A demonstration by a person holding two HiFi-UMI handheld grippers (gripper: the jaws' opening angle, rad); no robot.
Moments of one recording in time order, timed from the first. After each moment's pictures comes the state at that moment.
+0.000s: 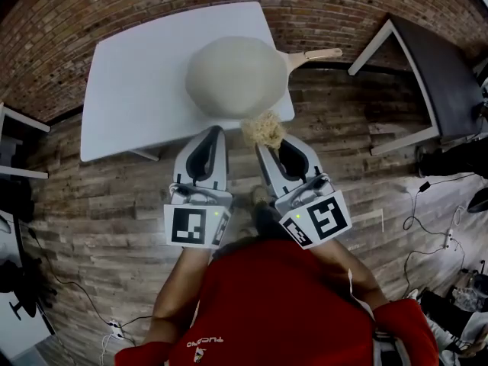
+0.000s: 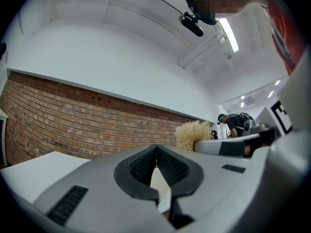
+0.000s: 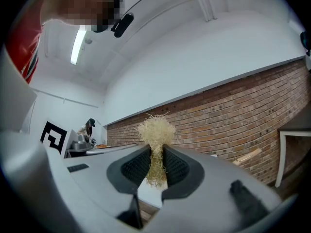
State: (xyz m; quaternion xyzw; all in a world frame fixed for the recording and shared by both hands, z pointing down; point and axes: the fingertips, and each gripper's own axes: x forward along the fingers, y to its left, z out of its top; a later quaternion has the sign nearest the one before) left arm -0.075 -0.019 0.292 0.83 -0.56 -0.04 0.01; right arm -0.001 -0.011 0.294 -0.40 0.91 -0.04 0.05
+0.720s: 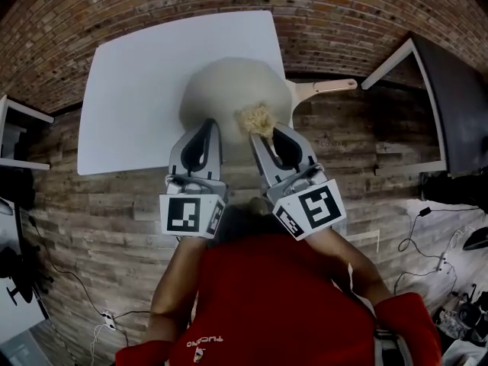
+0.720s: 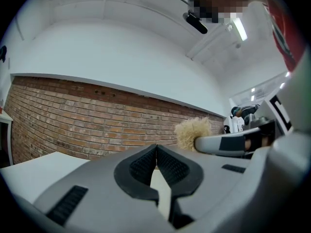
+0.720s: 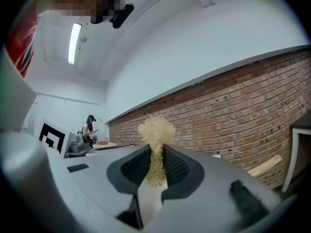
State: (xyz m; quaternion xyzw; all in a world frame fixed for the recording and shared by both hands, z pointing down) left arm -0.077 -0.156 0.310 0.80 -0.60 -0.02 0.02; right arm -0.001 -0.156 0.307 -0.37 0.93 -0.06 0.02
